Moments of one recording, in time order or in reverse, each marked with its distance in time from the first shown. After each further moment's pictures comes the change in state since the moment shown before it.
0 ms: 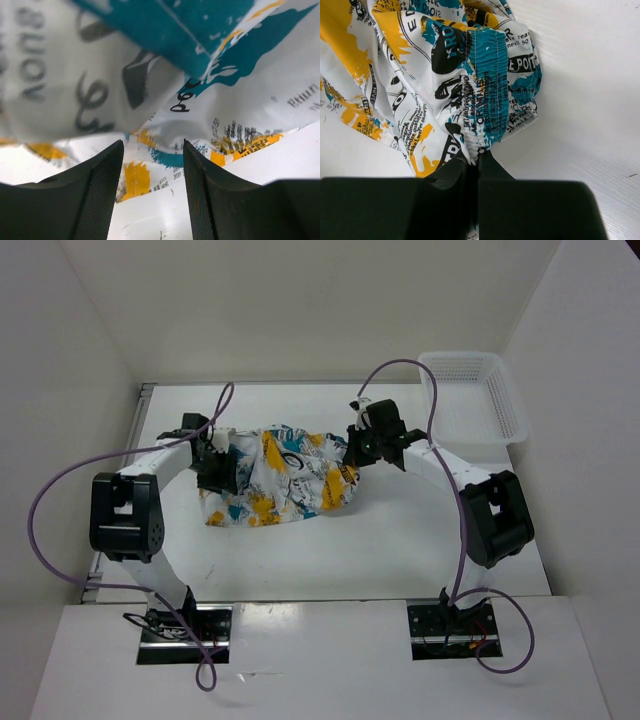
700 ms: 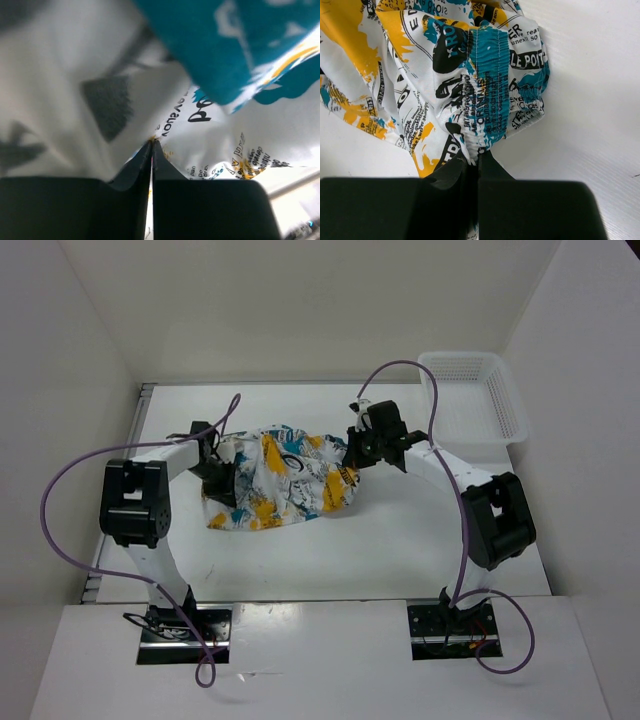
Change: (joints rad) left arm -0.007 0.131 0.021 -0.062 0.068 0.000; right arm -0.001 -0.015 -0.016 0.001 -0.030 -0.011
